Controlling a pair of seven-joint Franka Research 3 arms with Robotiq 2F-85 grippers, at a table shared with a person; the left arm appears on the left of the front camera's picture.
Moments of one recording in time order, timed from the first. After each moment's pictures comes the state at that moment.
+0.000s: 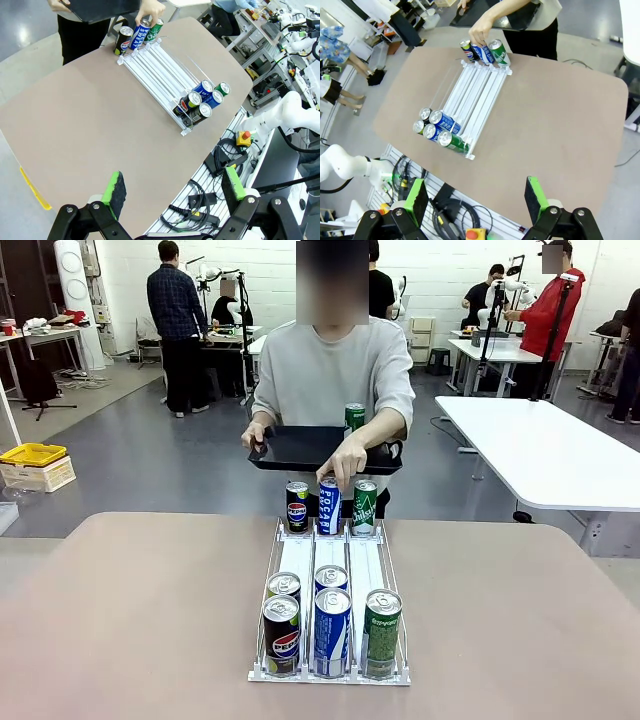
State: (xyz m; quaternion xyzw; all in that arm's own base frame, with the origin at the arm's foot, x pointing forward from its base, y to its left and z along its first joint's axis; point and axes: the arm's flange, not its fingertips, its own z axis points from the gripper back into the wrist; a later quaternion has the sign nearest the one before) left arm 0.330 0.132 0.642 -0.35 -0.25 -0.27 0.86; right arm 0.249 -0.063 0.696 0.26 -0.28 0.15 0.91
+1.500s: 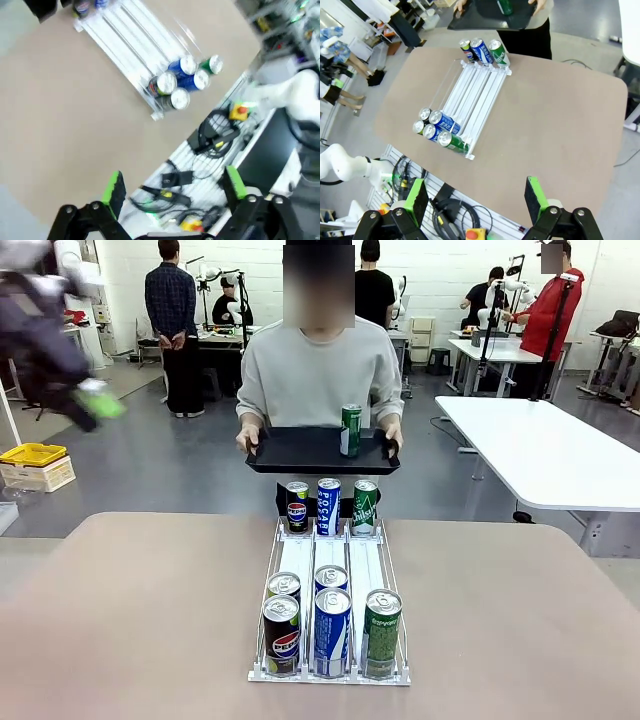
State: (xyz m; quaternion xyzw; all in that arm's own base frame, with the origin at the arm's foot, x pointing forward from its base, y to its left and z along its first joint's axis) left arm 0.374 -0.119 0.651 -0.25 -0.07 -0.29 0.92; right arm 0.249 -0.064 0.696 0.26 -0.28 0.15 0.91
